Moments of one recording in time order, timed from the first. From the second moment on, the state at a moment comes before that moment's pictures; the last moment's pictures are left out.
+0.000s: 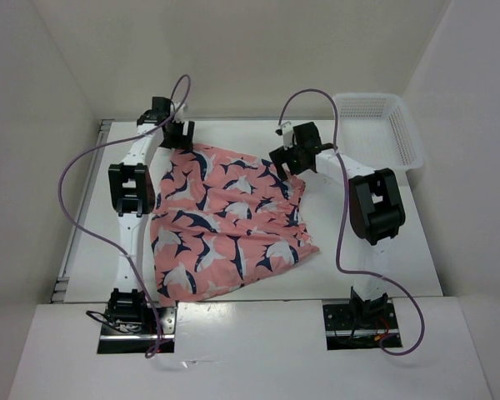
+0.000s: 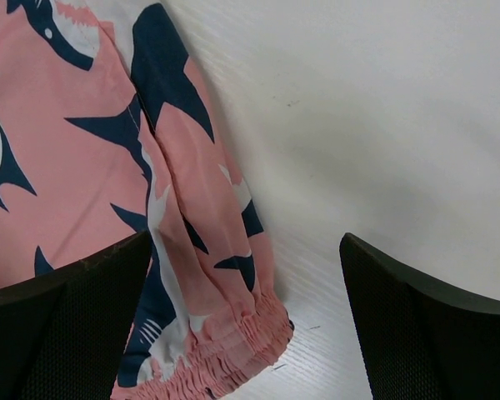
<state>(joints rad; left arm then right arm) 0.00 2.60 2.44 -0.74 0.17 0.07 0.30 2.00 1.46 -0.29 -0.09 -0.20</state>
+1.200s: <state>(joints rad) -0.03 2.45 3.12 -1.09 0.26 0.07 0.30 1.90 1.63 -0.22 0.05 -0.36</state>
